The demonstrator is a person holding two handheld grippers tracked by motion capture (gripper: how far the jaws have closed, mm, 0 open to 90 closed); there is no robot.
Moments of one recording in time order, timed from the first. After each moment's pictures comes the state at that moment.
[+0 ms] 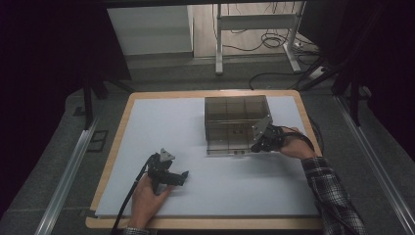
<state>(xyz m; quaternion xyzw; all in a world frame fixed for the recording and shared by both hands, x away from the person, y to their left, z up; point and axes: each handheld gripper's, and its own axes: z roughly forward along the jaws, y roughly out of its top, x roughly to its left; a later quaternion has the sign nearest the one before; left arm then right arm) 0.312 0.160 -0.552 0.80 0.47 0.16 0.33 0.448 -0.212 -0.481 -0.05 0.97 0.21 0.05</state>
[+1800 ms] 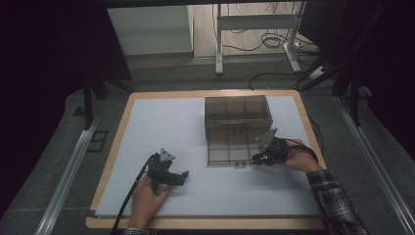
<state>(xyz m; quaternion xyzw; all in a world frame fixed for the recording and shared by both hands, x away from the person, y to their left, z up) 0.312 0.160 -0.552 0.80 0.47 0.16 0.33 0.408 -0.221 -0.491 -0.05 0.97 0.24 0.06</state>
